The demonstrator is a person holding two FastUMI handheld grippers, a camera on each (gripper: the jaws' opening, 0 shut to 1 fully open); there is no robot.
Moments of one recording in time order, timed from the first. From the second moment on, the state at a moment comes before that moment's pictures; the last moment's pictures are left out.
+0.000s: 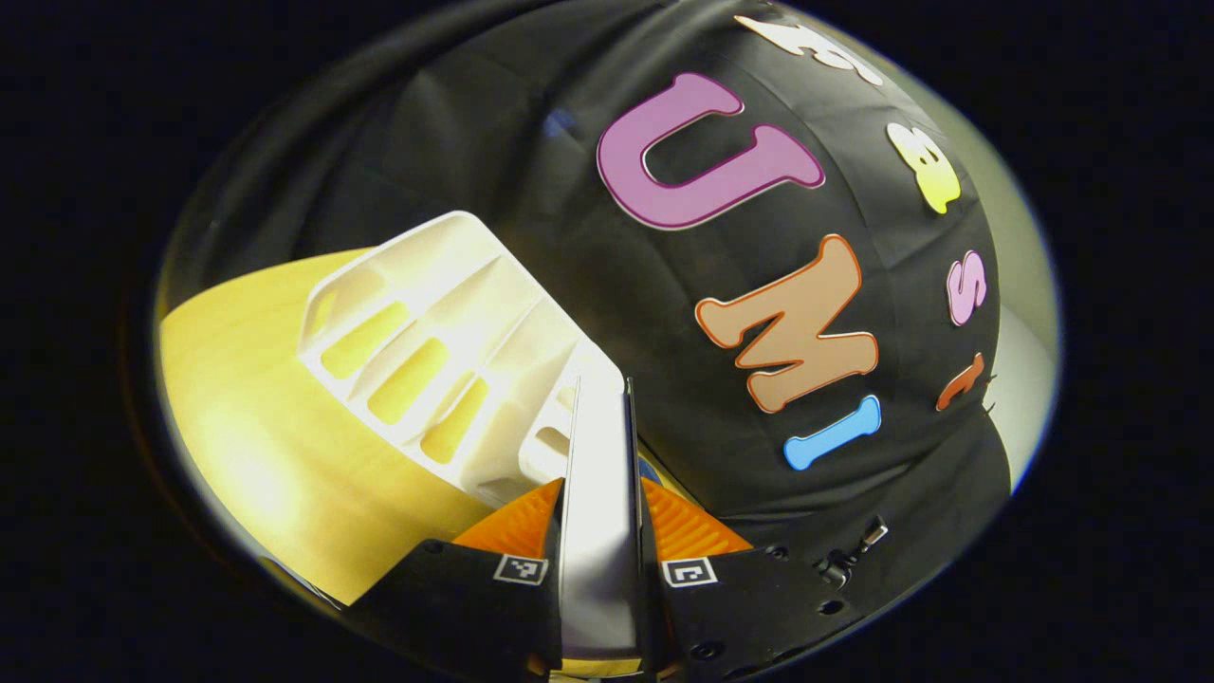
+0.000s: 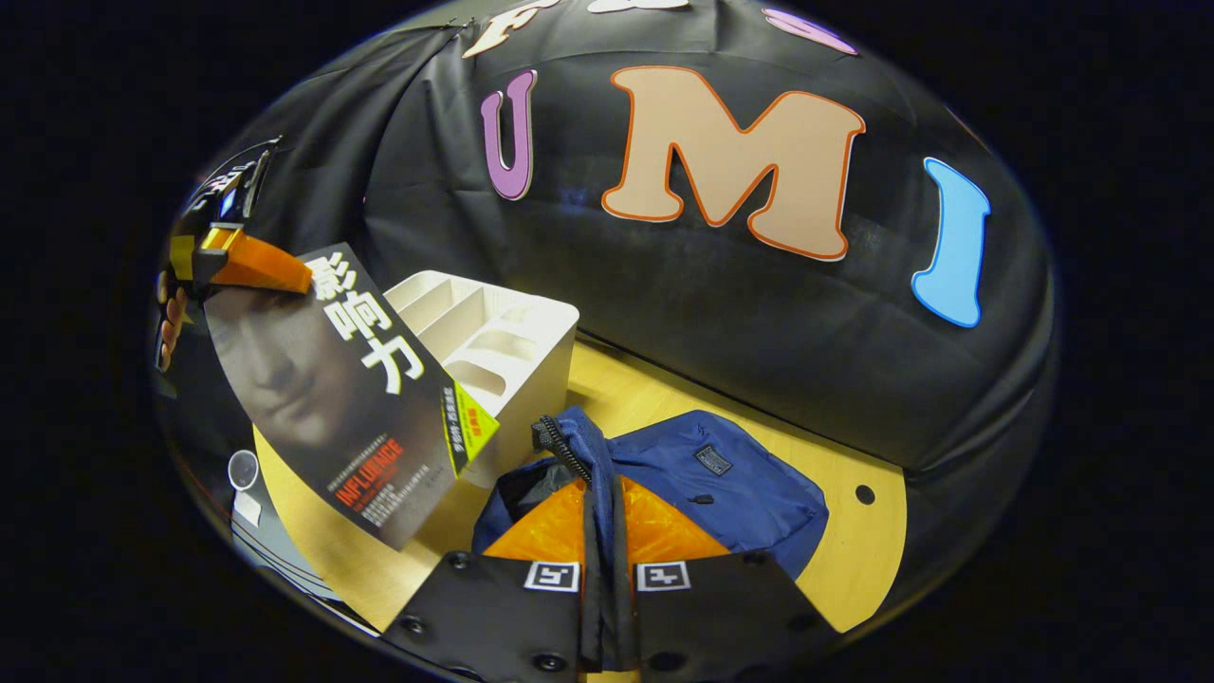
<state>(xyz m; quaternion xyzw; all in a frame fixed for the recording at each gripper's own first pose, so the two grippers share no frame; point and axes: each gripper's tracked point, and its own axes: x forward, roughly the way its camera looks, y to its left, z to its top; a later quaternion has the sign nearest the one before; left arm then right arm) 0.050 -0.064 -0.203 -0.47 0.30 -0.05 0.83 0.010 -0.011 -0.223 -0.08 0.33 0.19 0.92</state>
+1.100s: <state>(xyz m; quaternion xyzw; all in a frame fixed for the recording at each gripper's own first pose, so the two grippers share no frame) 0.049 -0.169 -0.310 -0.59 0.25 0.05 0.77 0.009 -0.012 -0.224 -0.07 0.33 0.20 0.92</state>
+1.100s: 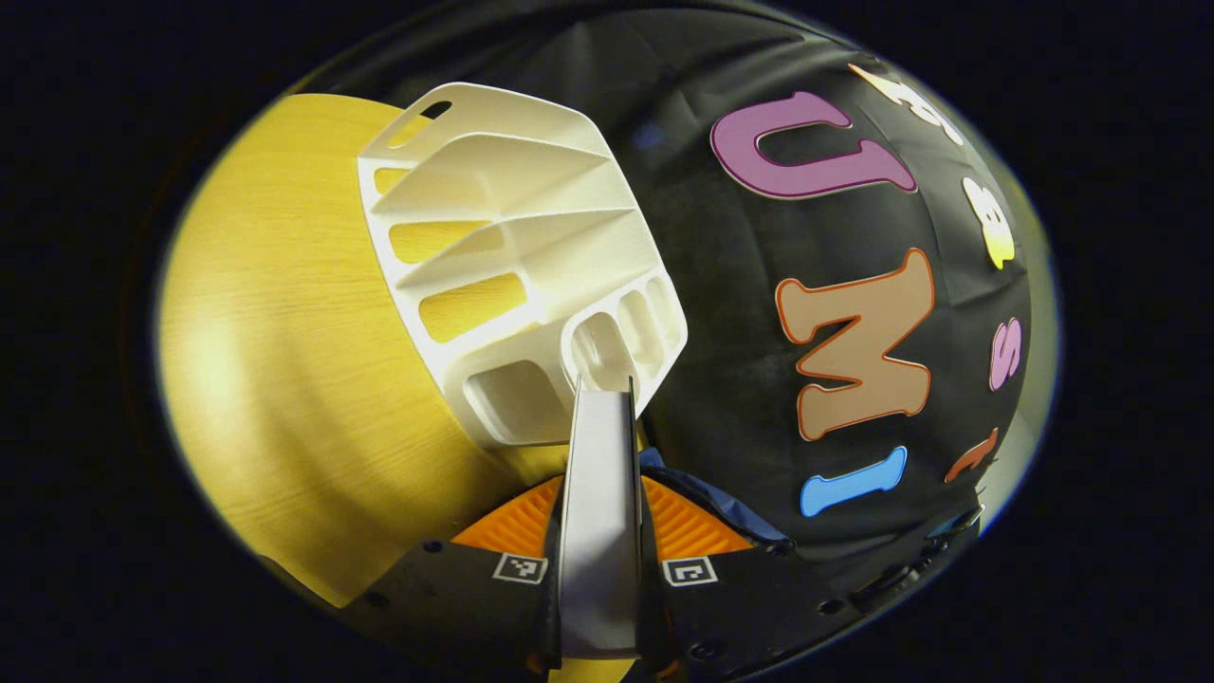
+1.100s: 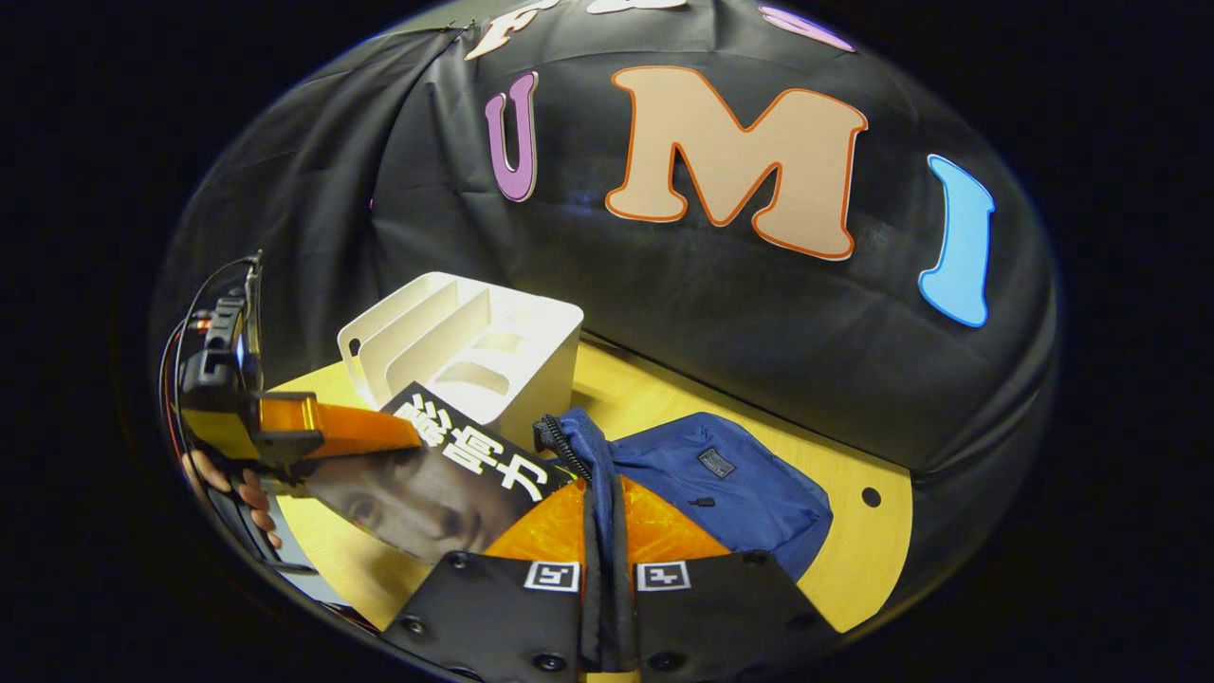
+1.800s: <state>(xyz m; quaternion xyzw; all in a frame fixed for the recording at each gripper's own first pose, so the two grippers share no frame) 0.050 -0.255 -0.338 -0.60 0.29 0.00 0.75 0.002 0.005 -0.226 -0.09 0.33 0.24 0.91</state>
